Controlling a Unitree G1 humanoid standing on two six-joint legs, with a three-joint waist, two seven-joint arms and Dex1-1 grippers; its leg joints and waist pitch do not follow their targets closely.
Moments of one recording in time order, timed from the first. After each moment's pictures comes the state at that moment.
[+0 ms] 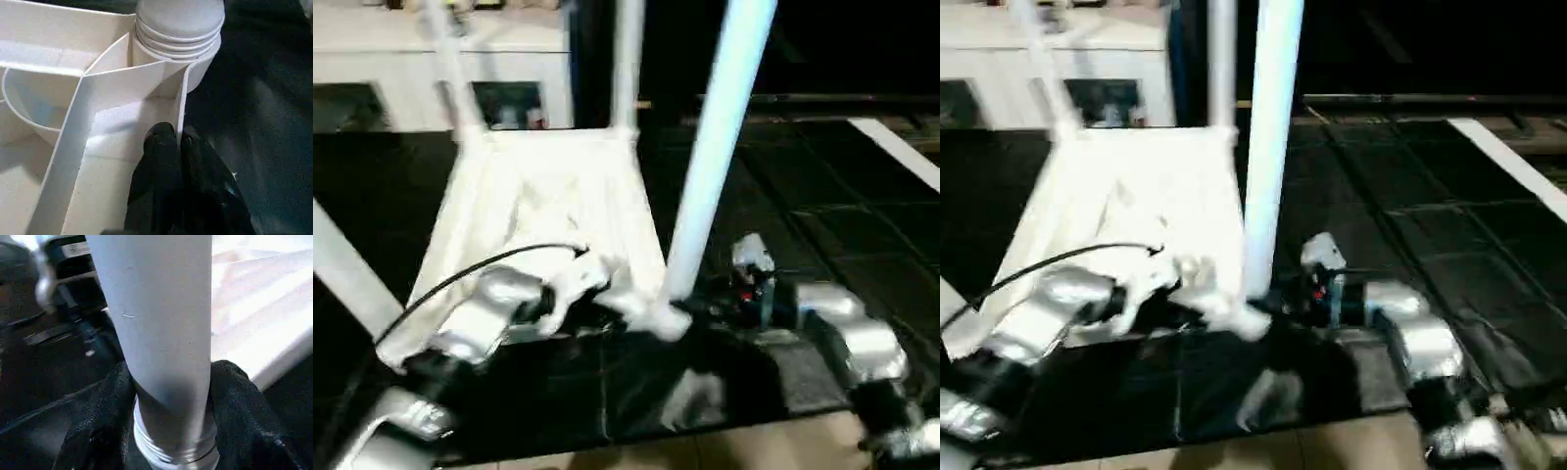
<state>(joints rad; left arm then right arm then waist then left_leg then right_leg) -0.51 0.36 -0.33 0.37 -0.04 0.40 -1.11 -0.37 -0.35 0.12 0.37 0.32 0.26 1.07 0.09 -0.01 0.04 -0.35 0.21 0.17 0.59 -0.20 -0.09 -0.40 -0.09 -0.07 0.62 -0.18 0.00</state>
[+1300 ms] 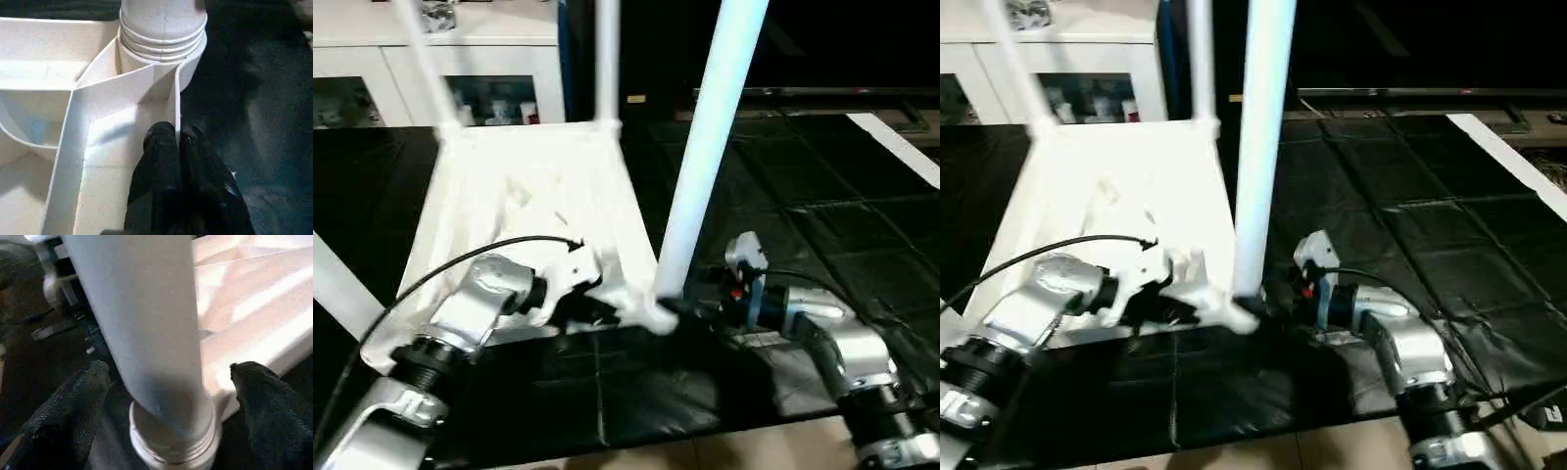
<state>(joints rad) -0.54 0.46 -0.36 0.41 -0.03 0.23 -1.29 -0.37 -0.37 0.13 0.31 0.31 0.29 1.16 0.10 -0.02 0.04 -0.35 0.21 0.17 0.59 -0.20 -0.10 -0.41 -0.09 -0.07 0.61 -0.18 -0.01</state>
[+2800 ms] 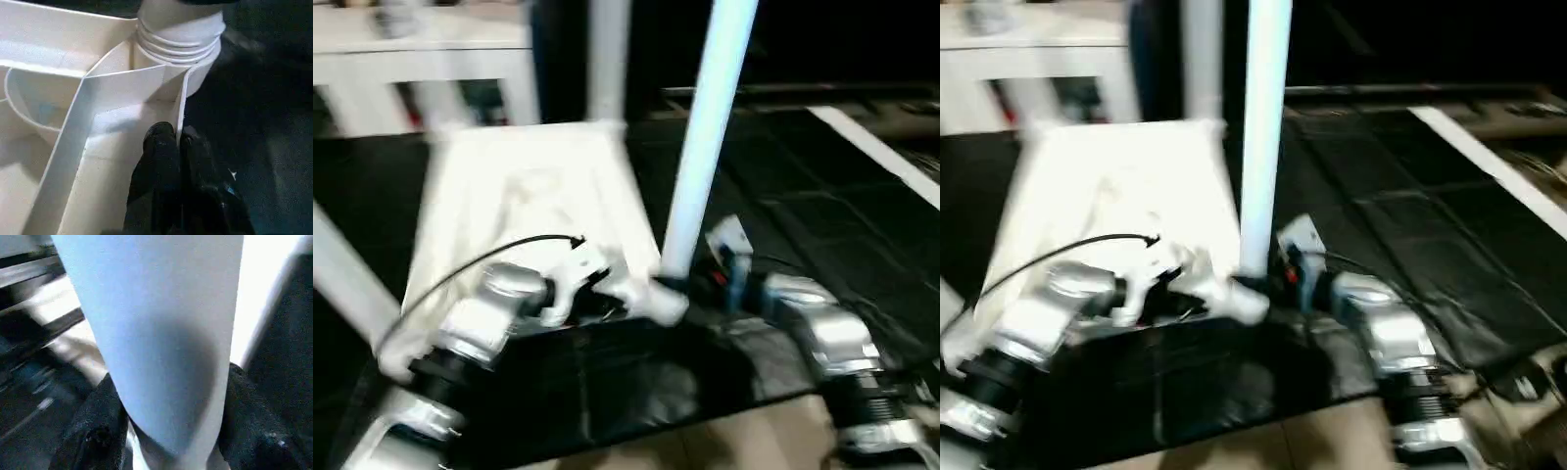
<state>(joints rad) -0.49 0.28 -0.25 0.27 0.00 0.57 -0.95 -0.43 -0.16 0.06 0.30 0.18 0.41 0.74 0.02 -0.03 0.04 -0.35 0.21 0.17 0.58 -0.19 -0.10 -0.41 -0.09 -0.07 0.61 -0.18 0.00</state>
